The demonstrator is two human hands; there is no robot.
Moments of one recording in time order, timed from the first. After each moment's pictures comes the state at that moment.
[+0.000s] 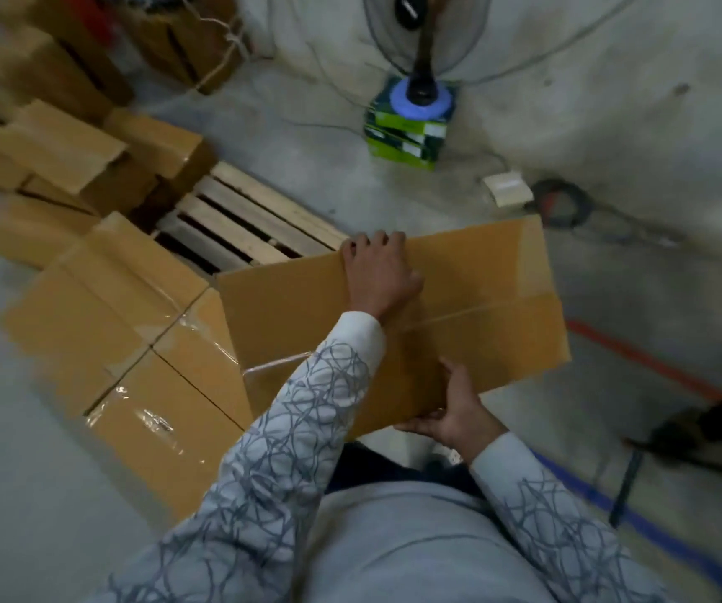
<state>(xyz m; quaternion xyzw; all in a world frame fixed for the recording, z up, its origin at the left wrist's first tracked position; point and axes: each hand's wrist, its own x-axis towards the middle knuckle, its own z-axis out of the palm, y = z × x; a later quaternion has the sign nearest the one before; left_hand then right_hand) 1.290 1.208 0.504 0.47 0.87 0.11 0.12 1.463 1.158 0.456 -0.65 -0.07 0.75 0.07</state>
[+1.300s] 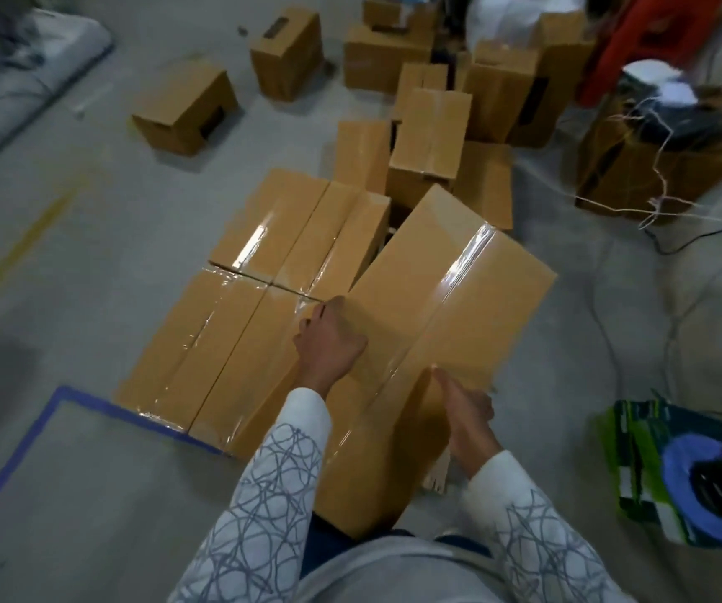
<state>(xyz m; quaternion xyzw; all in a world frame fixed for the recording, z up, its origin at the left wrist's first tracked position) 0.989 1.292 0.489 -0.29 0.88 0.36 0.10 0.995 1.497 0.454 -0.38 -0.69 0.57 -0.23</state>
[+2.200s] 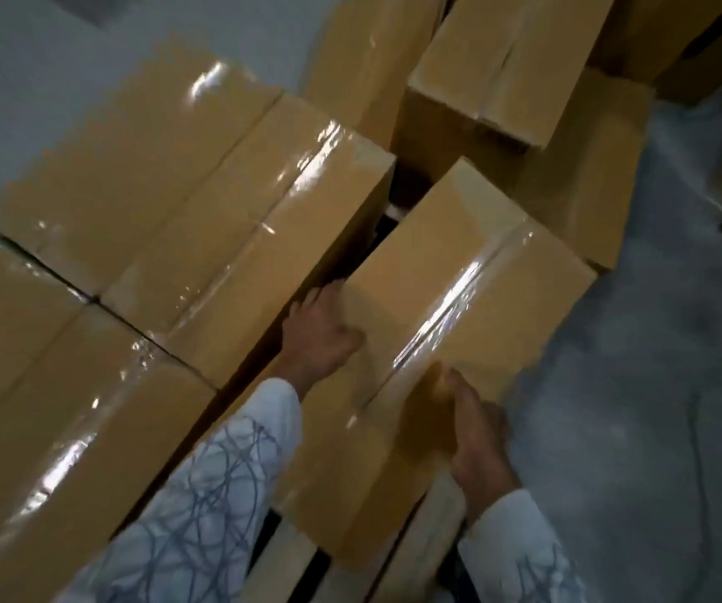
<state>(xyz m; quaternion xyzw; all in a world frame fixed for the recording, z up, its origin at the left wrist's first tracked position) 0.531 1.243 0.059 -0.36 0.81 0.44 0.15 0.503 1.463 0.018 -0.43 -0.73 0.45 -0.28</state>
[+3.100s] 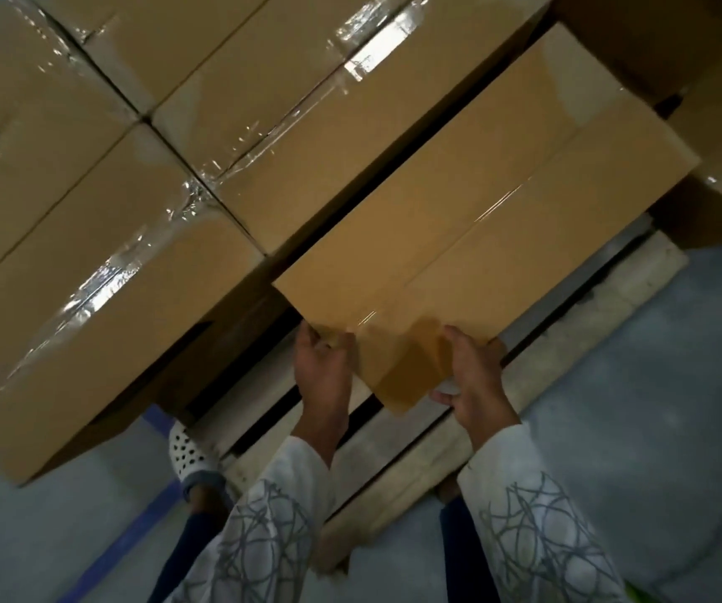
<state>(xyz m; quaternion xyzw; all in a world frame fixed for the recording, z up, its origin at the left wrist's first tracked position) 0.676 1.345 -0.018 -0.73 0.35 0.58 -0.10 0.553 1.437 -0.028 -0.36 -0.74 0.38 -0.43</state>
